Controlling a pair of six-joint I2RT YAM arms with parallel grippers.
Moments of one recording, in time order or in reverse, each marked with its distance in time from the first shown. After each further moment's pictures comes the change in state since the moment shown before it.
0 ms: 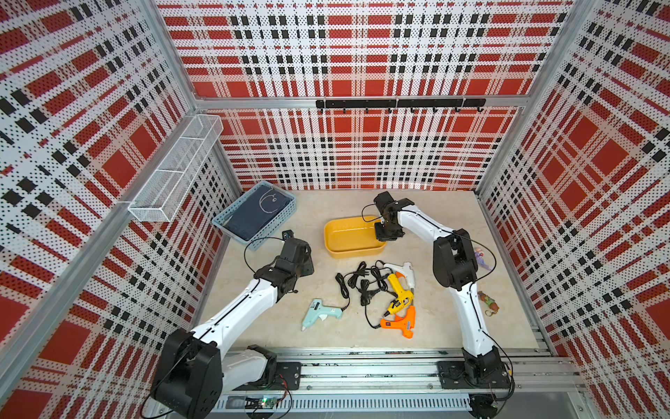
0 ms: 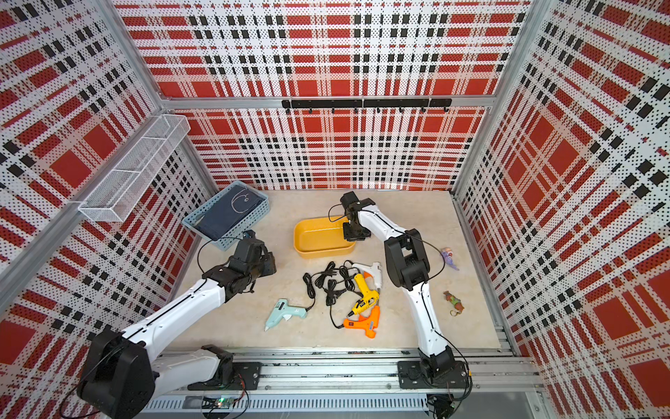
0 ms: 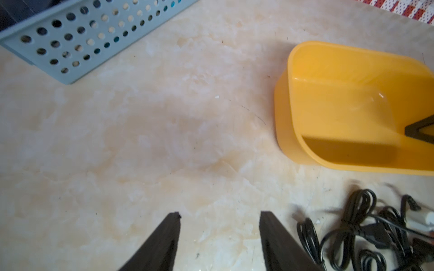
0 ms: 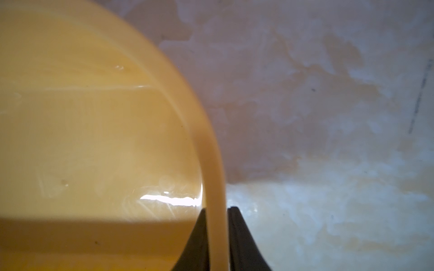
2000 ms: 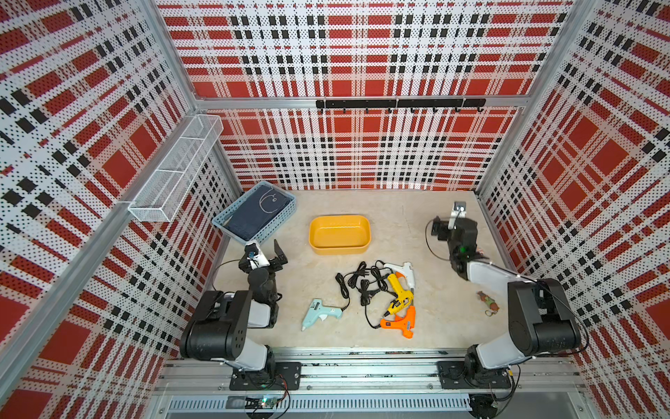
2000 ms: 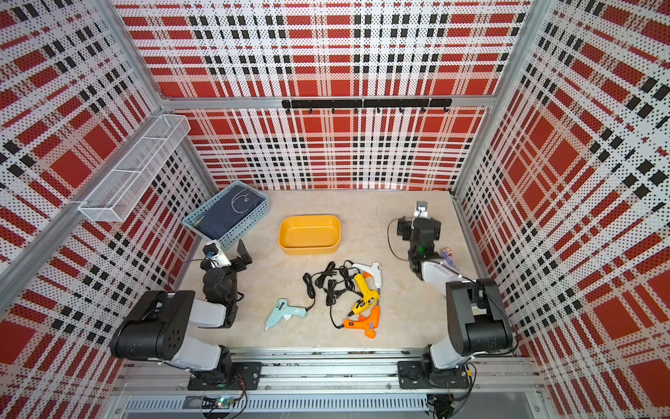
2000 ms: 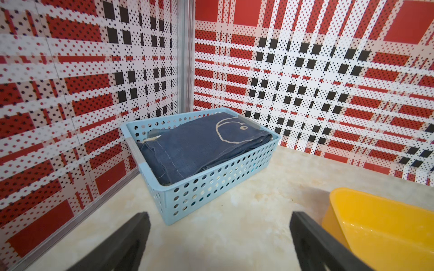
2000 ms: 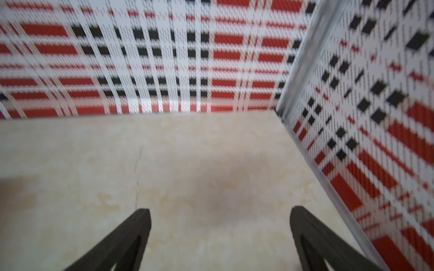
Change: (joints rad) left arm 0.405 0.241 -0.517 1.616 -0.042 0.402; right arm -0.294 -0.818 -1.131 1.396 0.241 -0.318
